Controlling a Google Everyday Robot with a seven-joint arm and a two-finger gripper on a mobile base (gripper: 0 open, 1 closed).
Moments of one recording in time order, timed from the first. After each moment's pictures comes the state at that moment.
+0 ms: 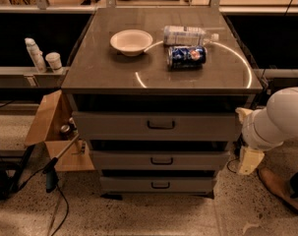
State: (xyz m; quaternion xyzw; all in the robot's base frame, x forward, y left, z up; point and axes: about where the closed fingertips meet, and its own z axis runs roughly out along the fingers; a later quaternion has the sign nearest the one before) arm 0.500 -0.280 0.709 -0.63 0.75 -0.10 0.18
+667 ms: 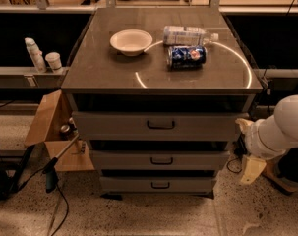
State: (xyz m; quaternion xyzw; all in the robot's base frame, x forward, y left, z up) arm 0.487 -0.283 0.677 -0.64 0.75 -0.05 0.18
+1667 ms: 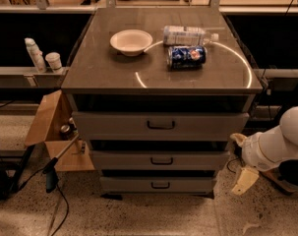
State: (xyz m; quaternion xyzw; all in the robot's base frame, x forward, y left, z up) arm 0.468 -0.270 0.635 -0.59 0.78 0.08 0.20
